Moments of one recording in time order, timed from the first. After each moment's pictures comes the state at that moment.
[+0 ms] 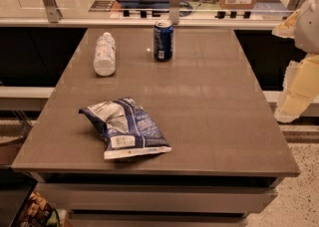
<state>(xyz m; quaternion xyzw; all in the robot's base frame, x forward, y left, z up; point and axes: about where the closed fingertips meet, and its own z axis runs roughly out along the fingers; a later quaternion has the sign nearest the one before) 0.438 -0.214 0.985 -0.60 0.78 -0.05 0.17</state>
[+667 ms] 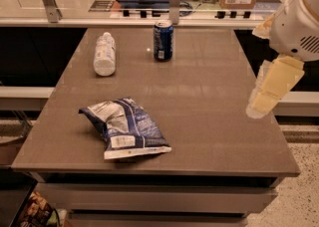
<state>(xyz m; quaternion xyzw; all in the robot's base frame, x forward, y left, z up) 0.453 -0.183 0.977 -0.59 0.78 -0.02 0.21</state>
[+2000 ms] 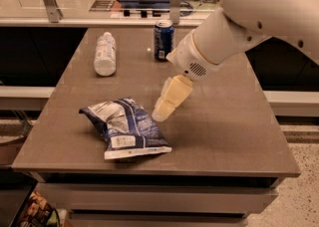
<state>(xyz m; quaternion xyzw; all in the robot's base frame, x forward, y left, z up) 0.513 -0.016 0.891 -0.61 0.73 0.15 0.27</state>
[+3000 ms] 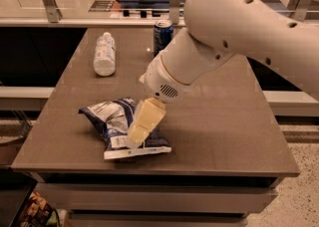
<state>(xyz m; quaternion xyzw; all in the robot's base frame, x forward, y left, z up) 0.458 0.046 0.870 -0.64 0.71 0.20 0.23</state>
